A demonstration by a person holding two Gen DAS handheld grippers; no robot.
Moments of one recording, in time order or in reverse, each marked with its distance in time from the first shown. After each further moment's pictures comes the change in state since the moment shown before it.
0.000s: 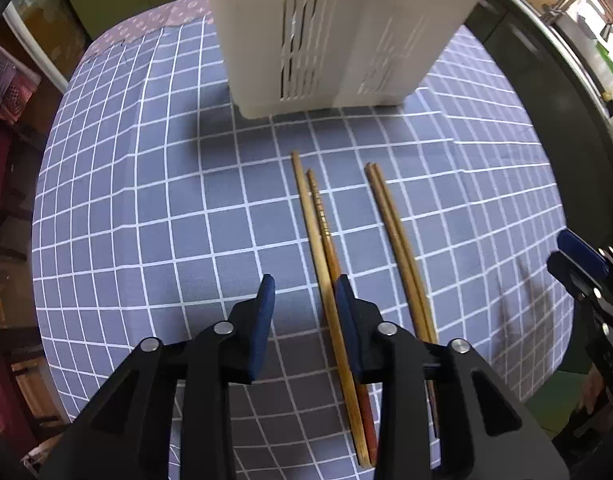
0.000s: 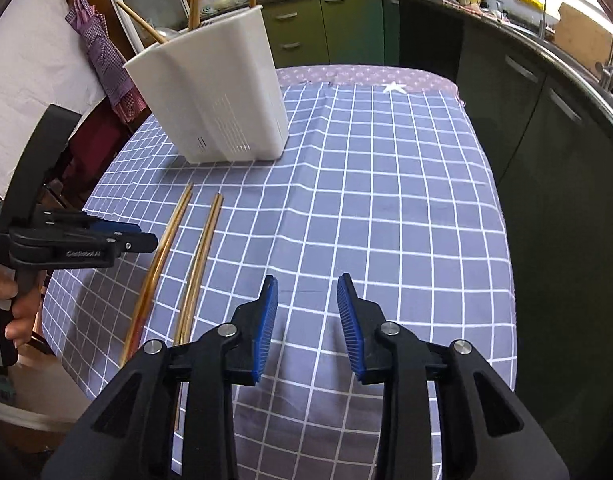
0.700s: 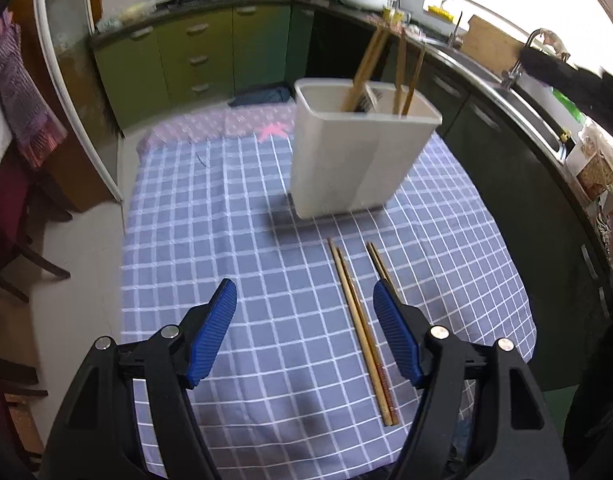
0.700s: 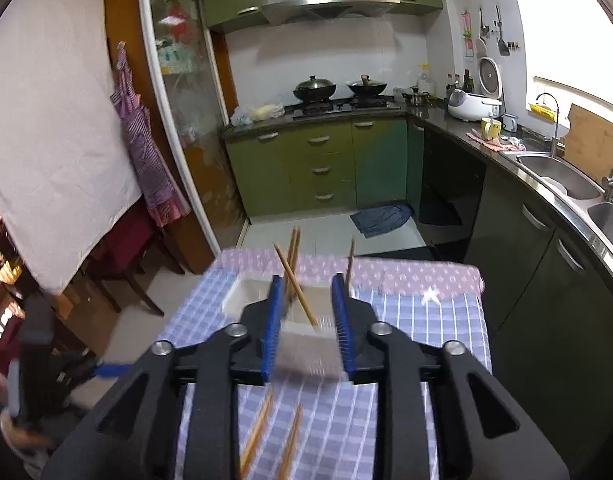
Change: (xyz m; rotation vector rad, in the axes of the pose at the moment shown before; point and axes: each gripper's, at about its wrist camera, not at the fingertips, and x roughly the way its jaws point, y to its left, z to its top) left arm -0.128 0.049 -0.029 0.021 -0.315 -0.057; right arm -0.117 0.086 0.136 -0.089 -0.366 0.037
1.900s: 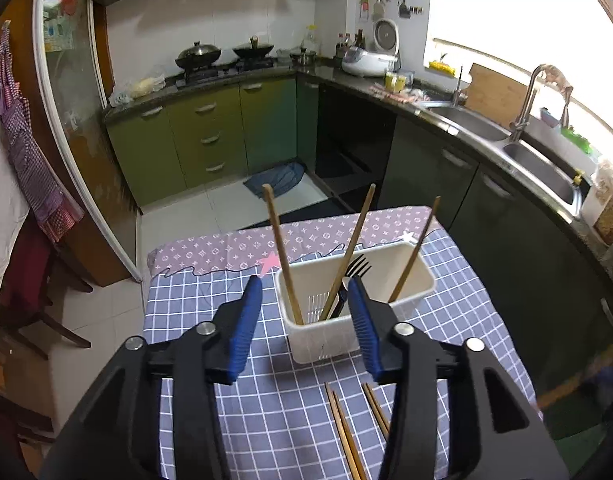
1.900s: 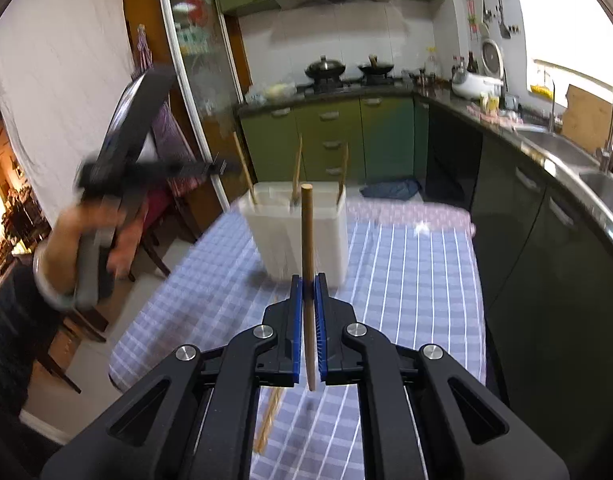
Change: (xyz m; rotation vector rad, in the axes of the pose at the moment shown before) left arm -0.034 -0.036 0.107 0.052 -0.295 0.098; right arm -0.077 -0.009 -0.055 0.003 -0.019 0.055
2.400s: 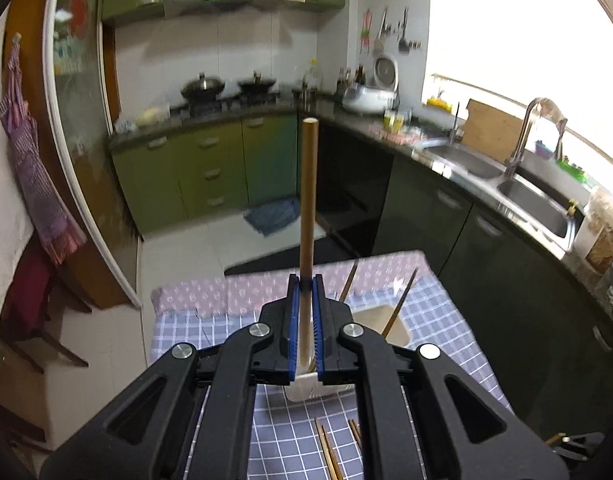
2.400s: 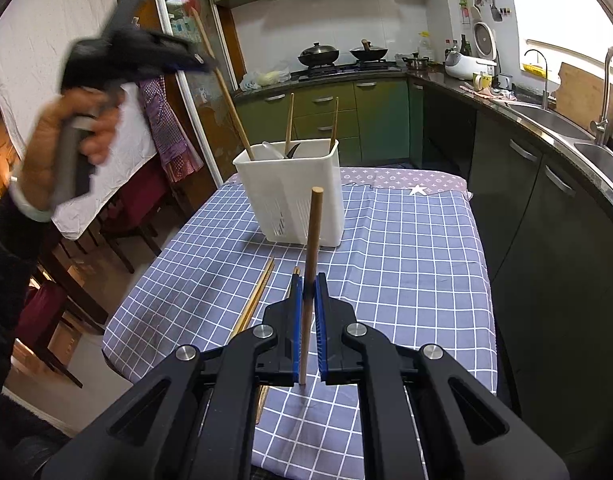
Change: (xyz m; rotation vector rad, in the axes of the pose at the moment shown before) left arm -0.006 -0.010 0.044 -0.021 -0.077 0.000; right arm 0.004 -0.004 -0.081 0.030 0.082 -0.012
